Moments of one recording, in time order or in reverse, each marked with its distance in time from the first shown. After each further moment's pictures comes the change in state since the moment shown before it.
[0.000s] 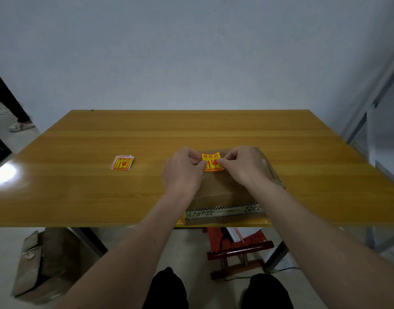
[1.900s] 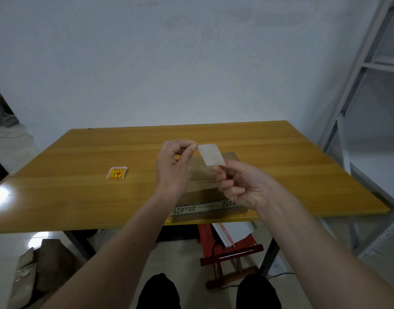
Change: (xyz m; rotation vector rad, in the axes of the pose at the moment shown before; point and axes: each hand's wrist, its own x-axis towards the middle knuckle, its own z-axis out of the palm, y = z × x) left_hand -0.053 0.034 -0.026 -0.665 0.096 0.406; right_hand -0.071 0.028 -0.067 1.335 -0.663 0.424
